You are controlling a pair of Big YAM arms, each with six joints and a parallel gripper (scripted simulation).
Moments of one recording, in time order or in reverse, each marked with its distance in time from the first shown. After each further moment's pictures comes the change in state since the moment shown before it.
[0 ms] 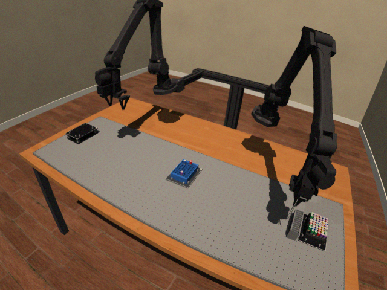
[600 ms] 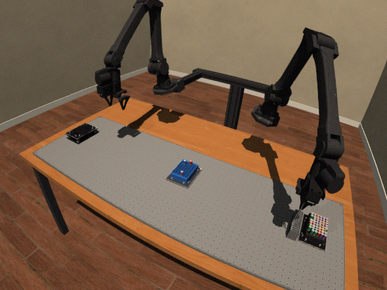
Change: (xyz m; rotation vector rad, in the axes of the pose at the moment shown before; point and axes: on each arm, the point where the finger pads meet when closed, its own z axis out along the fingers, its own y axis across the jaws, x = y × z) left arm -0.007 0.025 0.000 0.000 -0.001 0.002; right arm 0.000 0.000 0.000 0.000 0.000 0.000
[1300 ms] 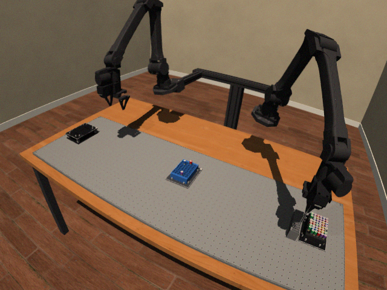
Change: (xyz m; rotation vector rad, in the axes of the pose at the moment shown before) left arm -0.004 0.024 0.000 -0.001 0.001 -0.002; right arm 0.000 0.000 0.000 0.000 0.000 0.000
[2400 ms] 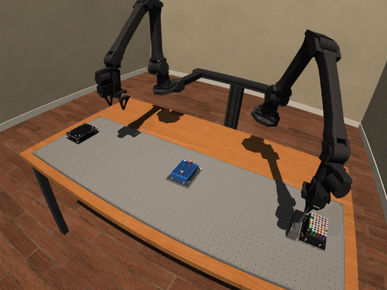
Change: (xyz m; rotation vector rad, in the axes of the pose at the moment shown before) left arm 0.001 -0.003 0.004 0.007 0.007 0.007; right arm 0.000 0.000 0.000 0.000 0.000 0.000
